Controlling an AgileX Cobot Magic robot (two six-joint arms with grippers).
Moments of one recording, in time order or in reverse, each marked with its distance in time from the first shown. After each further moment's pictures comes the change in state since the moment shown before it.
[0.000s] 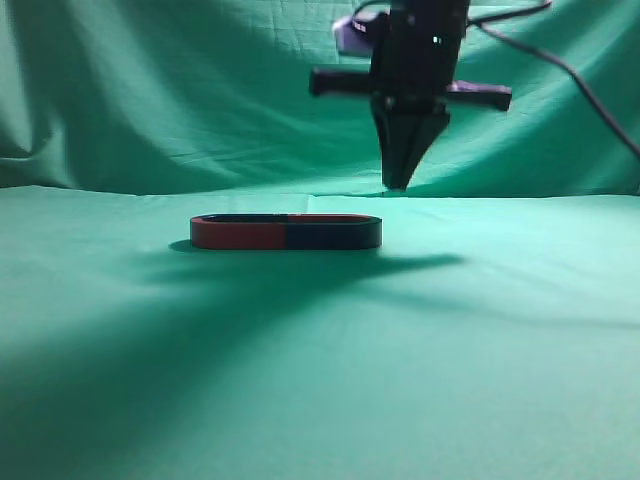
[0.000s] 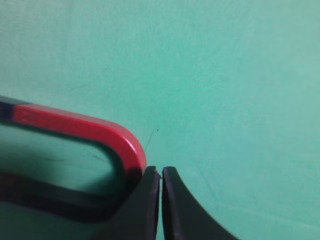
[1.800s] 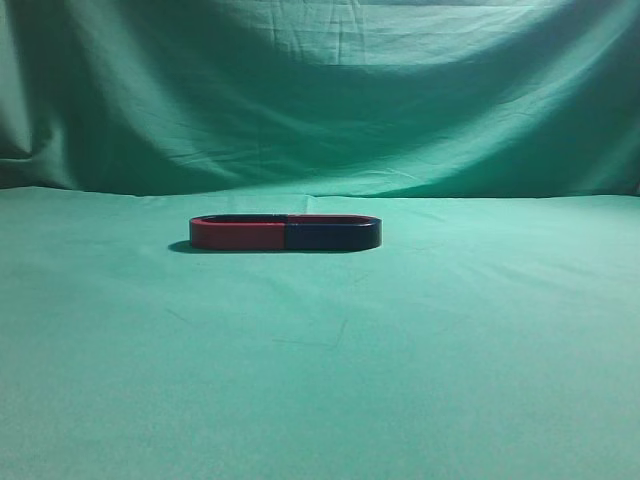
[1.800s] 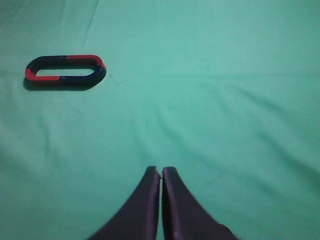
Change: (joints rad) left arm 0.000 0.000 0.000 0.000 0.000 0.000; right arm 0.002 -1.620 1.027 -0.176 0.030 0.209
